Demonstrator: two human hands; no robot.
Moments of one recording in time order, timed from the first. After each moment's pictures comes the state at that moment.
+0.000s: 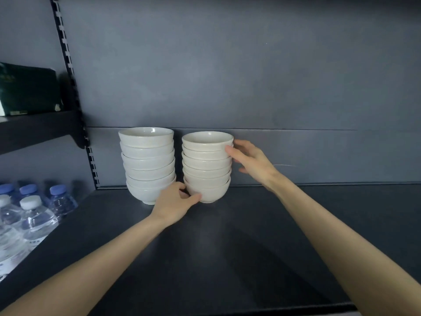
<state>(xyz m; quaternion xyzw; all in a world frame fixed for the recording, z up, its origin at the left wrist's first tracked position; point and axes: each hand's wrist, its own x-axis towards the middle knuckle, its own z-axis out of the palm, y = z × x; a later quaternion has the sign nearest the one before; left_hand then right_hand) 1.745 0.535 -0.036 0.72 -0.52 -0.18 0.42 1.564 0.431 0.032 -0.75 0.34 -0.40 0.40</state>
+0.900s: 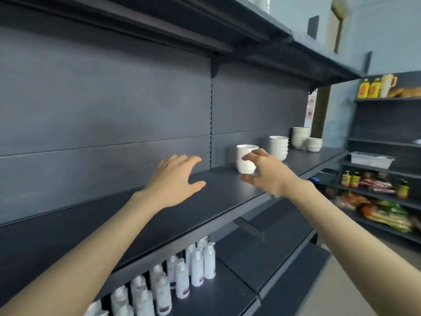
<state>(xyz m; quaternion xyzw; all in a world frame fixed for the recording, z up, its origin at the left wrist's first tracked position) 1.228 0.516 0.072 0.43 -0.86 0.08 0.25 0.999 0.556 0.081 -0.69 0.68 -0.21 -0.08</state>
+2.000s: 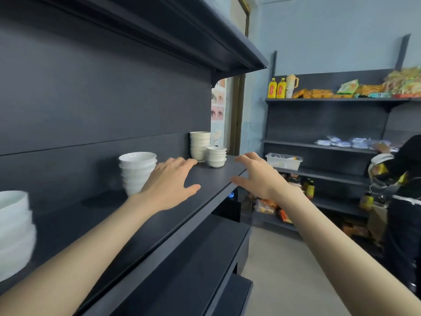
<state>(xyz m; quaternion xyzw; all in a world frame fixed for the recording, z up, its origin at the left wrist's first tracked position) 0.560 0.212 0.062 0.29 -0.92 0.06 0.26 0.368 0.323 0.074 -0.57 0.79 -0.21 -0.11</state>
